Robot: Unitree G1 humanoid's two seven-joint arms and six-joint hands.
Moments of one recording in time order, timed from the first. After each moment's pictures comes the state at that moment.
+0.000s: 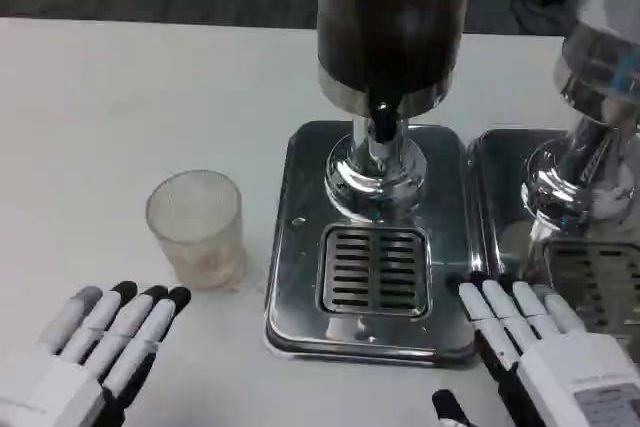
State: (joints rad) left arm 0.75 0.54 0.26 -0.27 0.95 -0.63 0.25; right arm 0.69 -0.34 0.20 -0.53 -1.15 -0.12 -0.11
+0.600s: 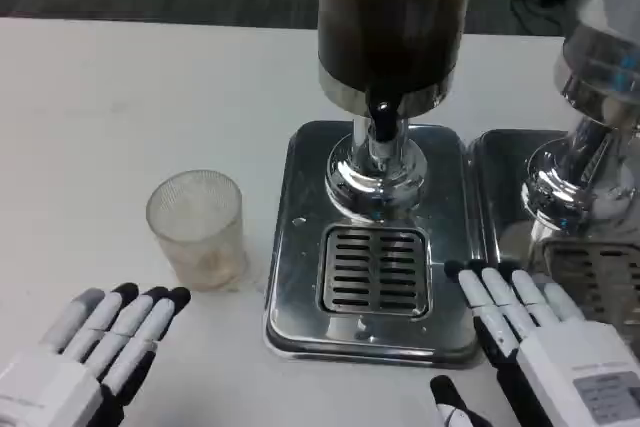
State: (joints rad) left arm 0.71 0.57 0.23 -0.22 0.89 -0.64 0.24; right arm 0.67 -0.33 0.21 -0.54 -1.13 -0.10 -0.09
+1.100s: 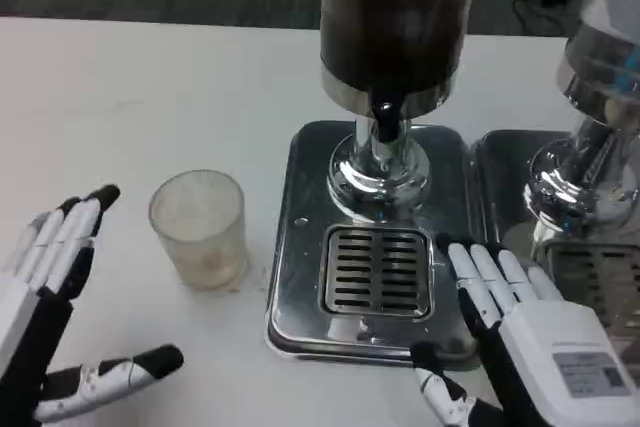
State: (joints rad) left arm 0.30 0.54 0.16 0.28 0.63 -0.78 0.36; right arm 0.58 -0.22 0.28 -0.48 -1.11 -0.04 -0.10
